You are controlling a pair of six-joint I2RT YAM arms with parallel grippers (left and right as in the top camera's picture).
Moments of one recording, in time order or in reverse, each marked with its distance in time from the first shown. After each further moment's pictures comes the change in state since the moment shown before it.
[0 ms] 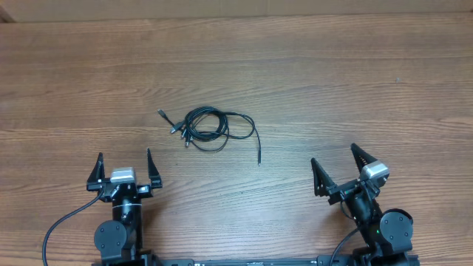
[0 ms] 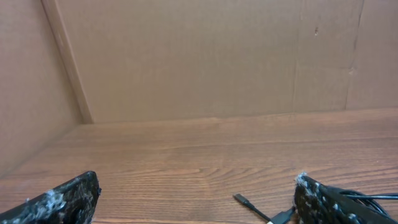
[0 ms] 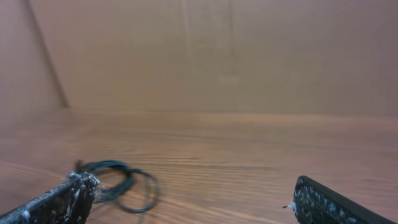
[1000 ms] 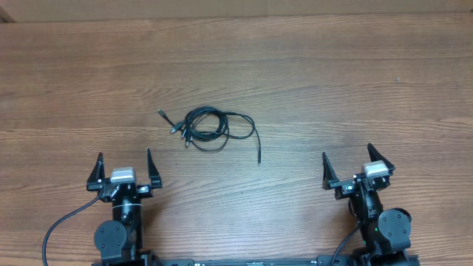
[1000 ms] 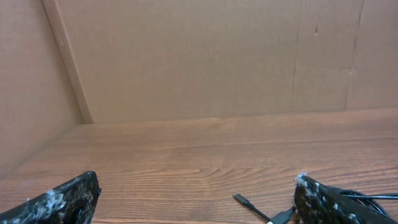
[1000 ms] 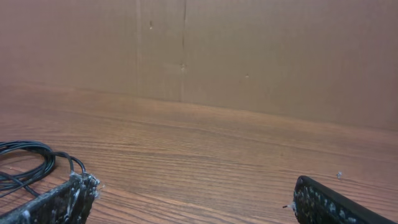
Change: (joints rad) left arm 0.000 0.000 0.000 0.000 0.000 0.000; right arm 0.000 0.000 0.000 -0.054 0.213 -0.233
